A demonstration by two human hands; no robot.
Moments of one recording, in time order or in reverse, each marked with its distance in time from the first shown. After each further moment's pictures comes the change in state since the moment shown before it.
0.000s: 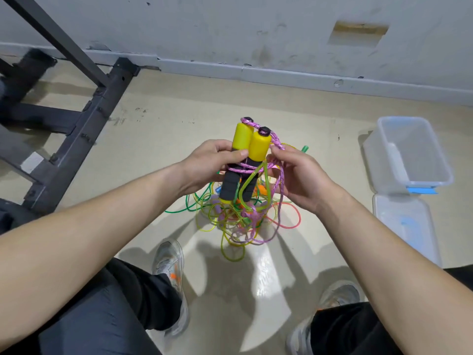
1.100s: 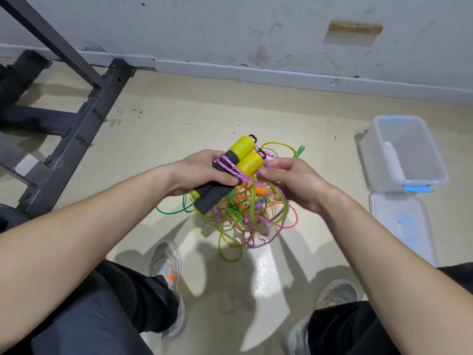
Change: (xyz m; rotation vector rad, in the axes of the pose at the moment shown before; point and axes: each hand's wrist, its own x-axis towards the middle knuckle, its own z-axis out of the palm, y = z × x) left_hand -0.004 -0.008 -0.015 0.132 -0.212 -0.037; right_hand 0.005 0.010 -0.020 -0.297 0.005 0.035
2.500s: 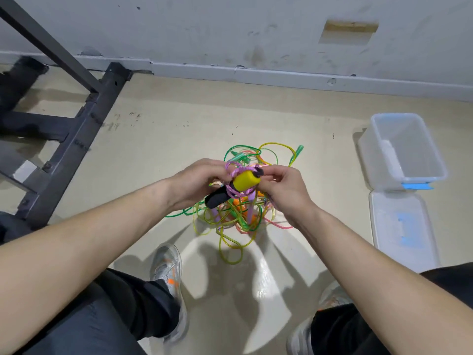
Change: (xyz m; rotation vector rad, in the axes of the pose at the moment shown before) left_hand 0.001 -0.011 0.011 -0.163 0.072 0.004; right_hand 0.006 0.032 0.023 -0.132 0.302 -0.231
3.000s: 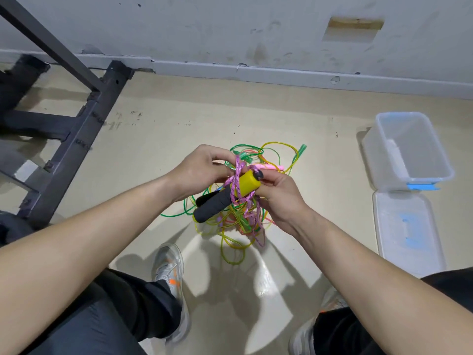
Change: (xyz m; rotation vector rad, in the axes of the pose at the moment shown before) left_hand 0.001 0.017 -0.001 0.290 0.100 0.212; right_hand -0.005 0.004 0.017 0.347 -0.140 0.070
